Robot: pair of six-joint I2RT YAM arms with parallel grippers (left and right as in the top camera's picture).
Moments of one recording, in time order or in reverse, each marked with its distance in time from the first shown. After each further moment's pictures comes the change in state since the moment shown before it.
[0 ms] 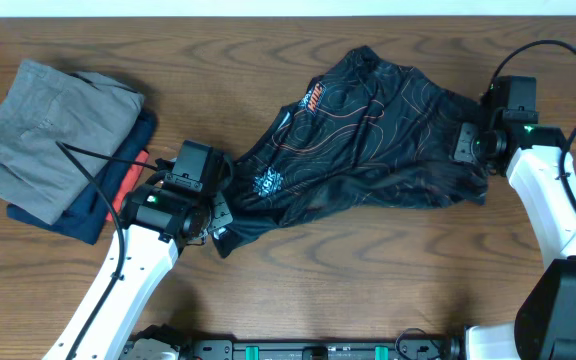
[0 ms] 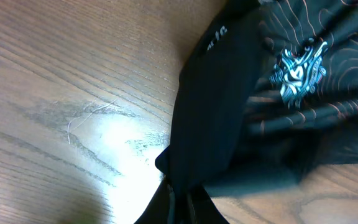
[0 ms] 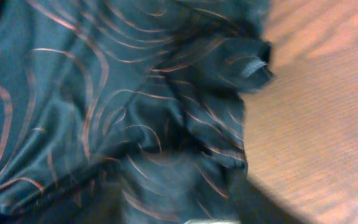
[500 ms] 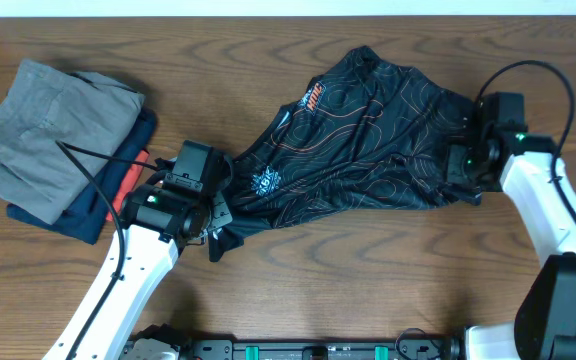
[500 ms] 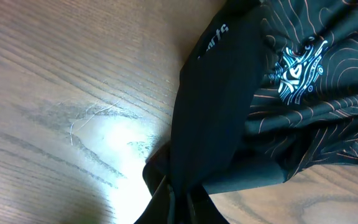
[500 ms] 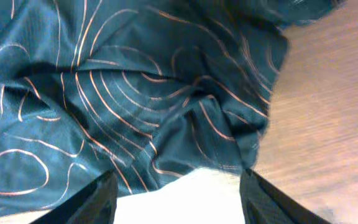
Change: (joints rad) left arm 0.000 0.000 0.000 0.001 -0.011 0.000; right arm 0.010 0.001 -0.092 -0.041 -0.067 -0.051
